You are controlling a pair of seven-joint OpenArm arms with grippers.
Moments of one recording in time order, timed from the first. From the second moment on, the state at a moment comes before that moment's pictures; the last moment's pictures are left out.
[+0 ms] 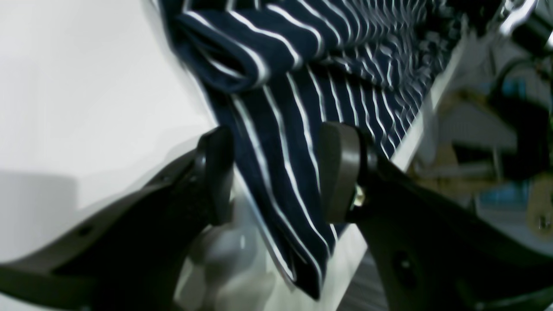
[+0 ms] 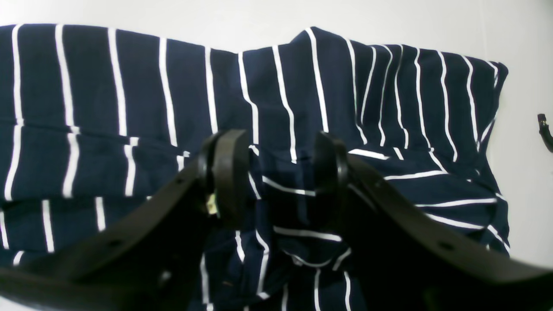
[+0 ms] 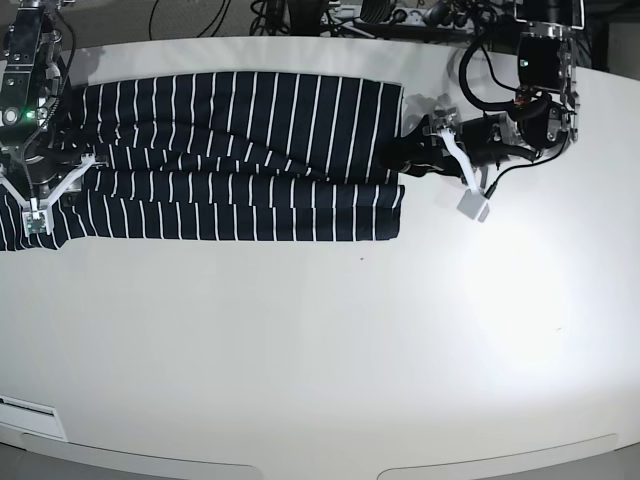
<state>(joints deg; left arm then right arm) 10.6 -20.4 -5.6 94.9 -69.1 -25.9 67.6 -17.6 24.7 19.0 110.7 12.1 9.0 -54.7</state>
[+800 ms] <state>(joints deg) 14.2 -1.3 -11.1 96.4 -60.4 -24.3 63.0 -17.6 24.7 19.0 110.7 12.1 10.9 -54.5</state>
